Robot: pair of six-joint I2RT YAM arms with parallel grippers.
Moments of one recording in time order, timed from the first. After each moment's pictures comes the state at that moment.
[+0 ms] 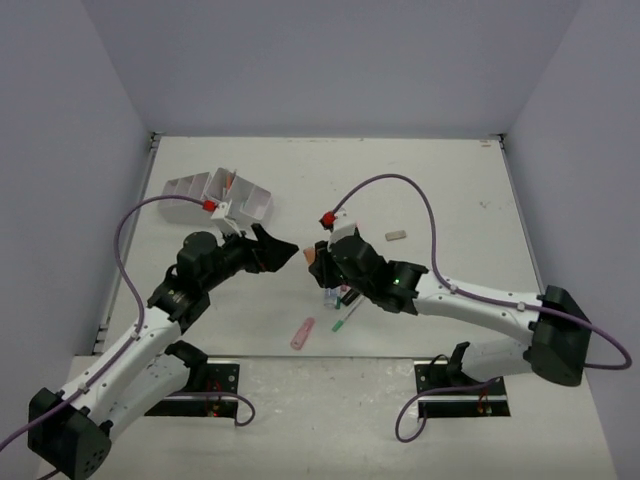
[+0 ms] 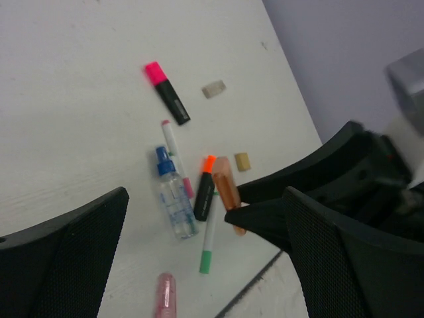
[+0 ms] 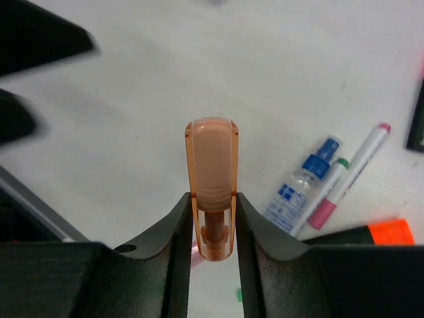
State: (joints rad) left arm -0.48 0.76 0.55 -0.03 0.21 -0.67; right arm 1.06 1.38 0.93 -0.17 0.29 0.53
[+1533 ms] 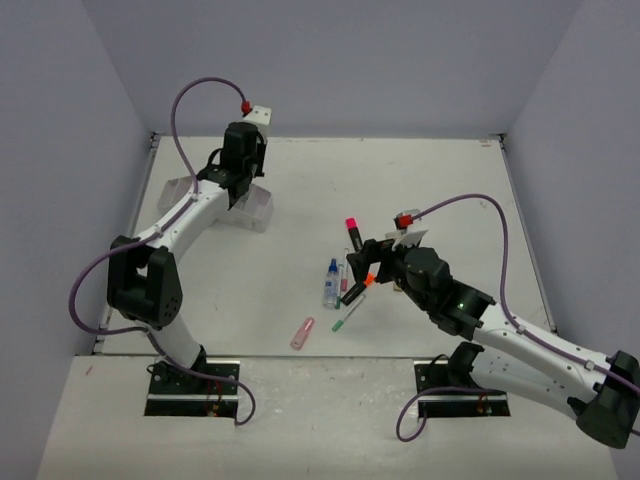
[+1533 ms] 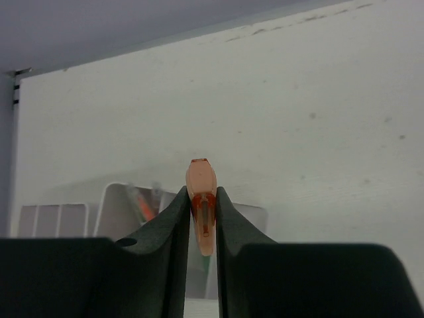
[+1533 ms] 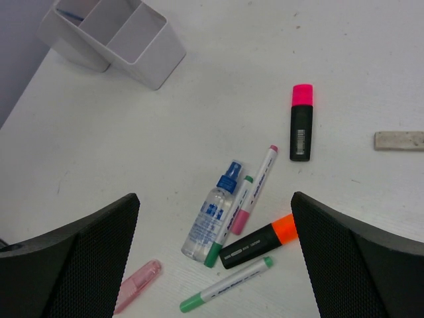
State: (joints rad) left arm -0.36 1.69 1.41 -0.20 -0.29 0.03; right arm 0.89 0.87 0.61 -0.07 0.35 0.49
